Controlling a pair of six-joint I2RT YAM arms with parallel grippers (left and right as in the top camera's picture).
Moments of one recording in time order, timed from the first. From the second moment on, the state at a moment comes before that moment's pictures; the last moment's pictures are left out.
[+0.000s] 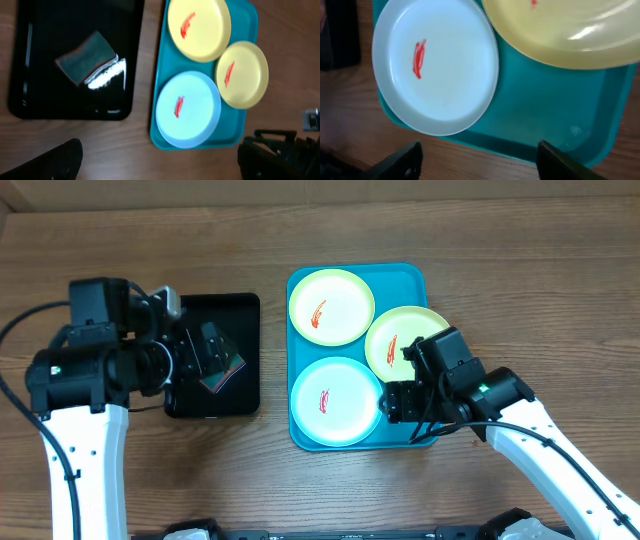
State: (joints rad) left arm 0.12 1.27 1.45 -1.30 0.38 -0.23; right arm 0.45 1.30 0.91 -0.83 -0.25 0.42
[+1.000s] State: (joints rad) left arm 0.01 1.72 1.28 -1.10 0.01 -0.32; right arm 0.36 1.30 0.91 -0.81 -0.34 0.42
